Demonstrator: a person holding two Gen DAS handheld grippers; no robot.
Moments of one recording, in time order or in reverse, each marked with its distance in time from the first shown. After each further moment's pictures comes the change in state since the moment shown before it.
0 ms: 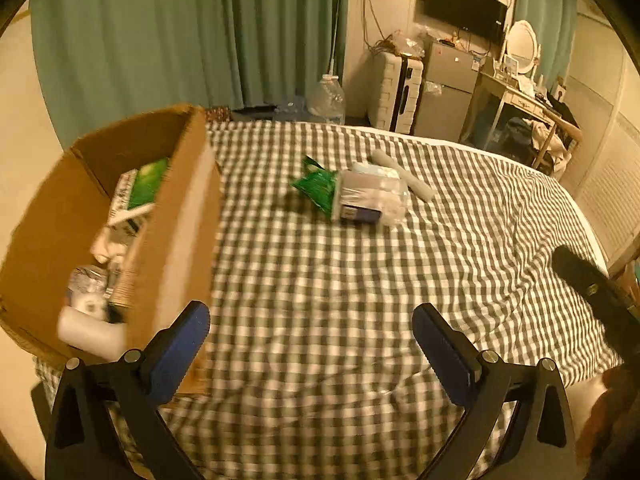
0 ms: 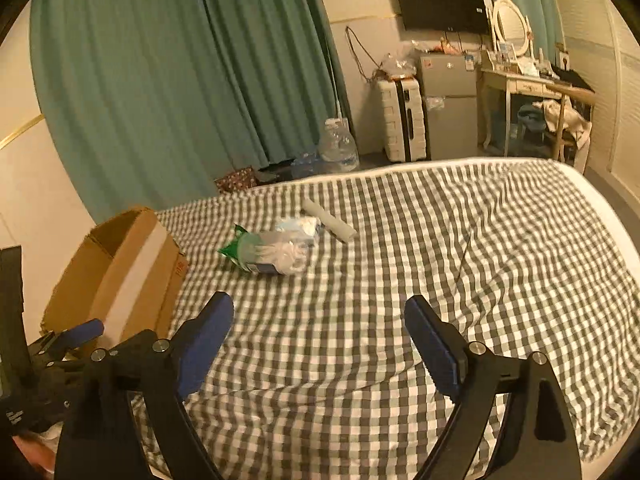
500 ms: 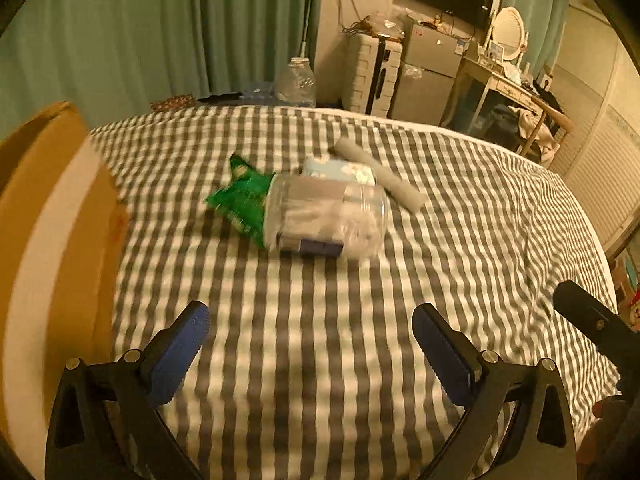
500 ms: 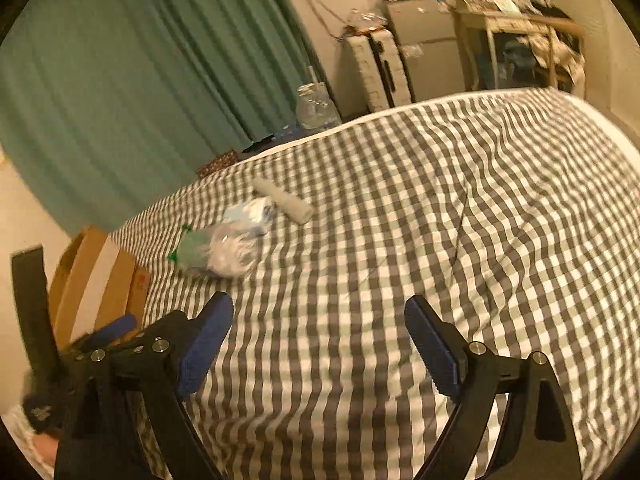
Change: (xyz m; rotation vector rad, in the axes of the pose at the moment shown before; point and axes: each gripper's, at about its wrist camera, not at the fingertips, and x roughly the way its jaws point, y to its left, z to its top) left arm 0.111 -0.039 0.042 0.047 0.042 -0.089; right arm 0.081 -0.072 0.012 0.189 0.112 0.034
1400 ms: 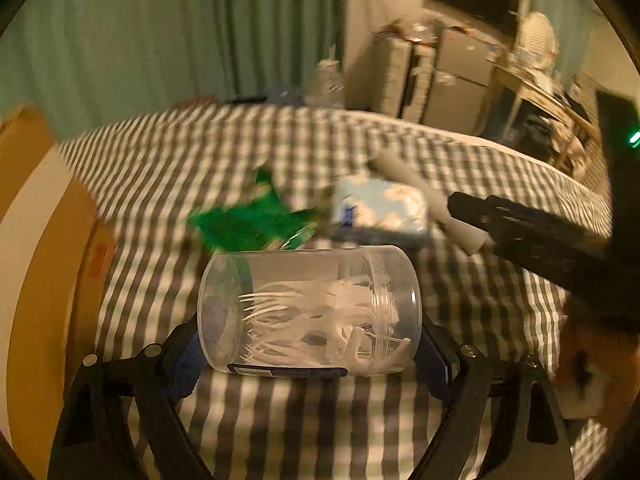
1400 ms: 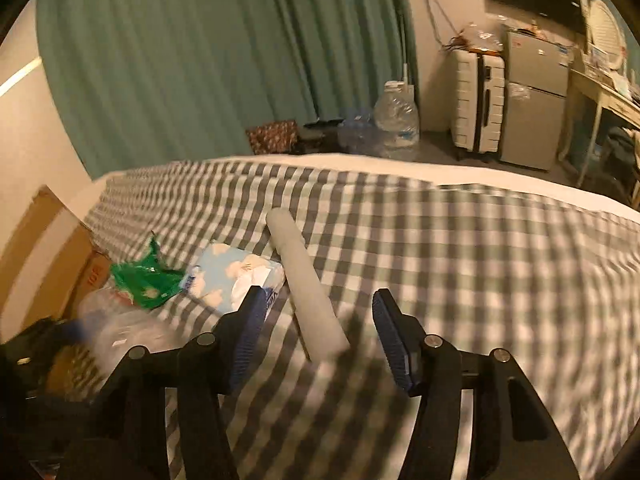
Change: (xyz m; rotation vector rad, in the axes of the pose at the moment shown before) left arm 0.039 0.017 0.006 -0.078 -0.003 0.109; right arm 0.159 0.047 0.078 -0.430 0.066 0.136
